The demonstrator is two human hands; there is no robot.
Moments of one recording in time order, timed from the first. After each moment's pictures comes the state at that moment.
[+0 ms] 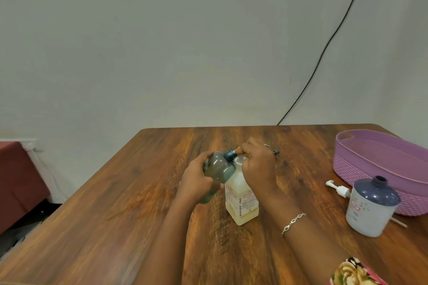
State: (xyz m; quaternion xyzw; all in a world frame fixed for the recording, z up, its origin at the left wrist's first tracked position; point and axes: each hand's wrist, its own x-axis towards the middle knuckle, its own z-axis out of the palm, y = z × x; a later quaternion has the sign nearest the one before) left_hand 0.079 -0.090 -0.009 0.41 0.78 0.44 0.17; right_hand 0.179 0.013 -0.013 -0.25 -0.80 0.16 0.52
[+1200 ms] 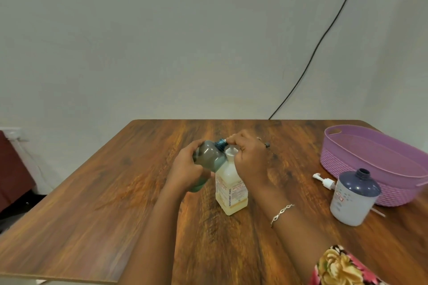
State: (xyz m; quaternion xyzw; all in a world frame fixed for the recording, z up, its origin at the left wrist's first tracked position) left_hand 0.073 -0.086 -0.010 0.40 0.74 0.50 0.19; right_hand 0.184 0.008 -0.005 -0.21 -0.78 0.19 0.55
